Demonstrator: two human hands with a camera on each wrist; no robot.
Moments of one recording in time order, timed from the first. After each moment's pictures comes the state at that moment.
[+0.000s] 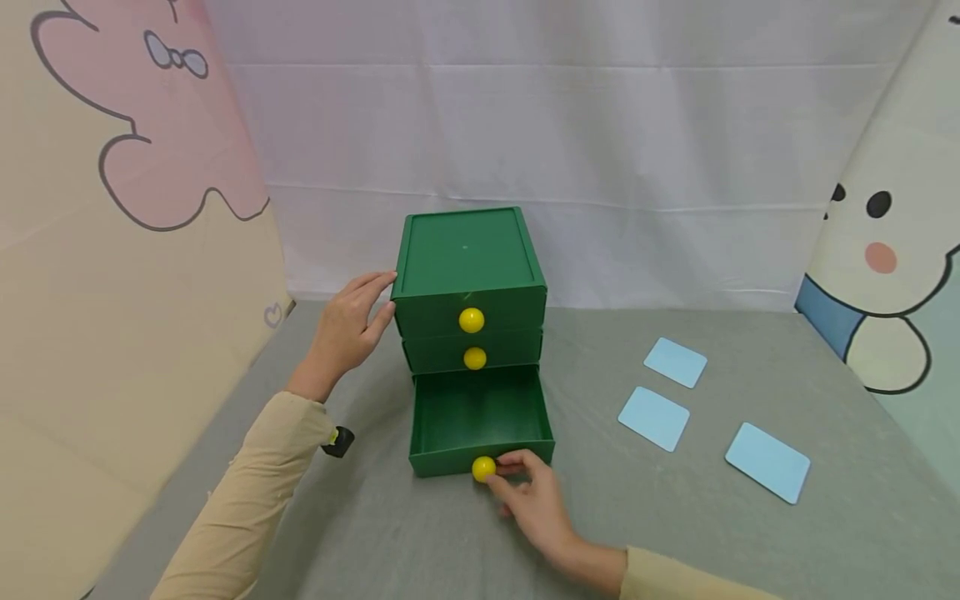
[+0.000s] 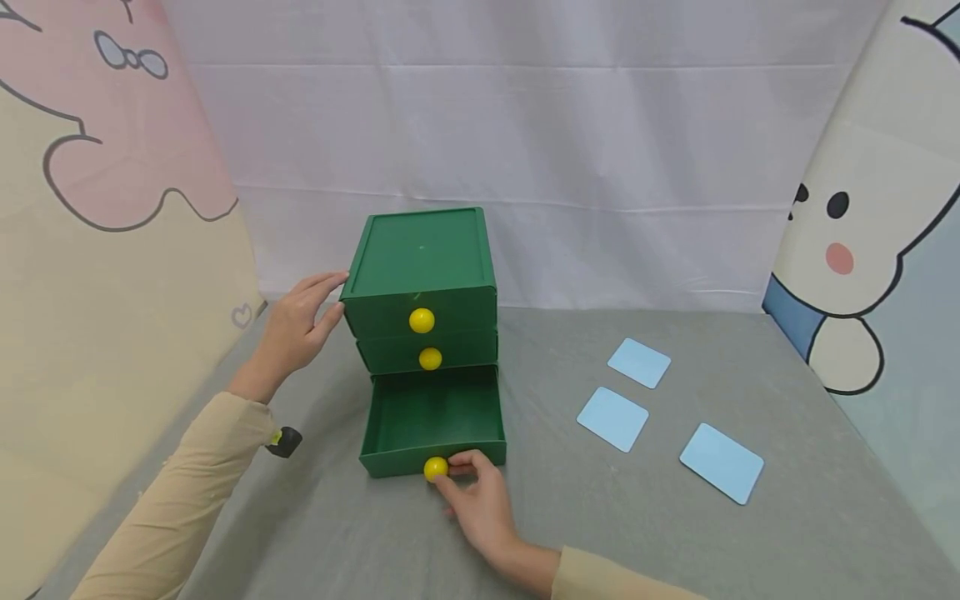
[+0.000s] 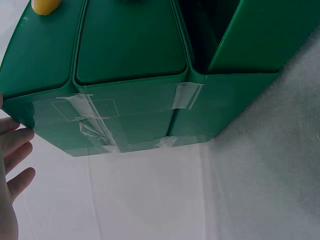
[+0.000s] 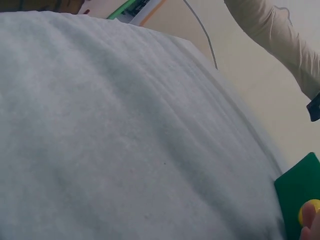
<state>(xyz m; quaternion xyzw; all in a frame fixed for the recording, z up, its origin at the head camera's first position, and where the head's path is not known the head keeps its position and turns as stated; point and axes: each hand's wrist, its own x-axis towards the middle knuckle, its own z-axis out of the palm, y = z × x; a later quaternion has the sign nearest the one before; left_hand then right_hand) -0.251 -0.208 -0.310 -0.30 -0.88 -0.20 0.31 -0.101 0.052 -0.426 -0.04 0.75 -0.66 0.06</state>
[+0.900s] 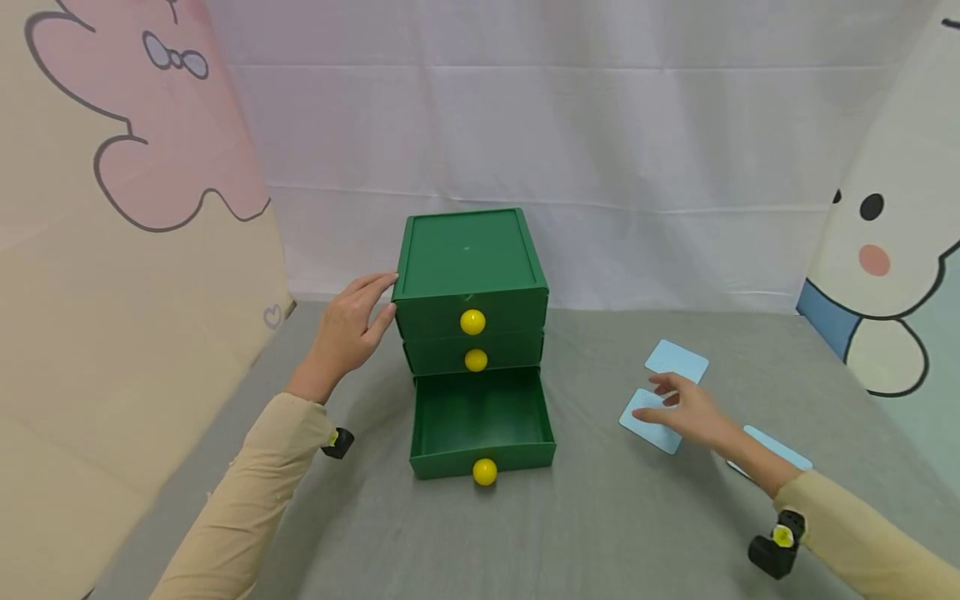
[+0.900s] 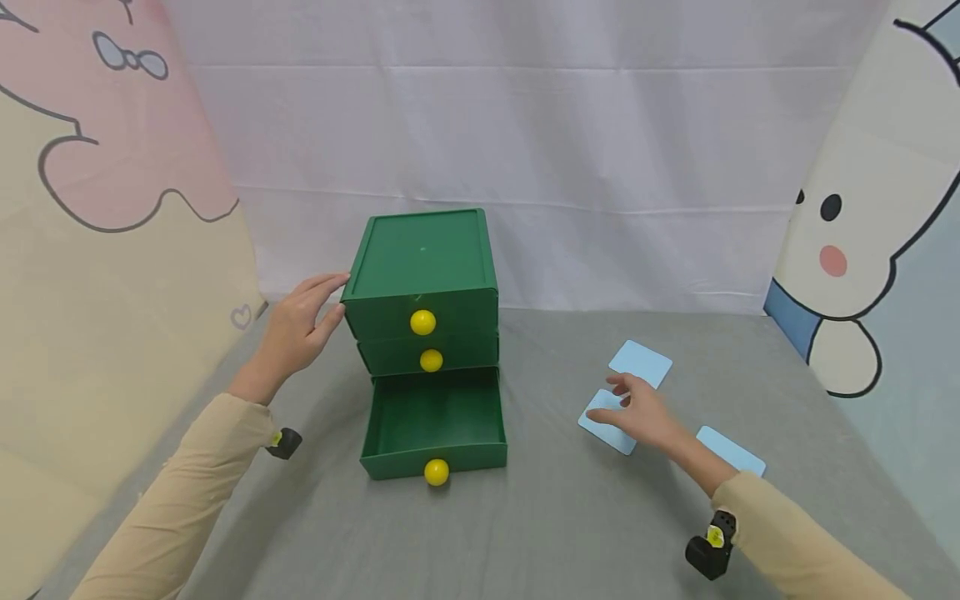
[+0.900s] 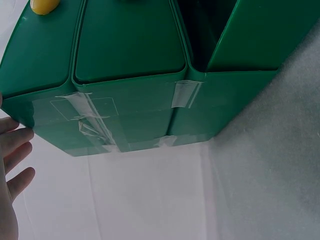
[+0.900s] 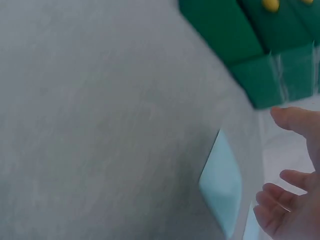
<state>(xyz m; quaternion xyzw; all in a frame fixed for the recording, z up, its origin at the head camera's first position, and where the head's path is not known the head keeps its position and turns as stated) -0.250 -0.207 -0.310 -0.32 -0.87 -0.21 0.32 -0.181 0.246 -0.386 -0.10 0.92 -0.37 0.05</state>
